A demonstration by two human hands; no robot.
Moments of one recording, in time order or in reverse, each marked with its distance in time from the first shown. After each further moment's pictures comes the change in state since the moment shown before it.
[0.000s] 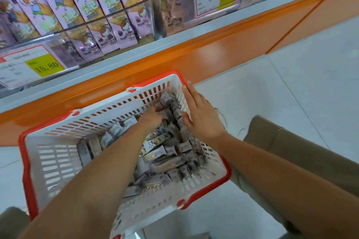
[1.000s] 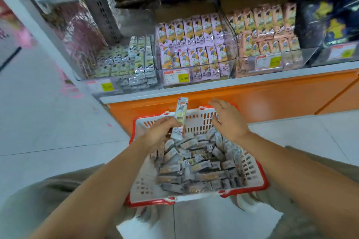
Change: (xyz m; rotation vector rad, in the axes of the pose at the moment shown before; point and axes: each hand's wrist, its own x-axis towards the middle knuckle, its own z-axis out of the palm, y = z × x) left_hand -0.228 -0.080 -0.106 -0.690 0.108 0.321; right_hand 0.007 -0.119 -0.092 -0.016 -0.034 -0.211
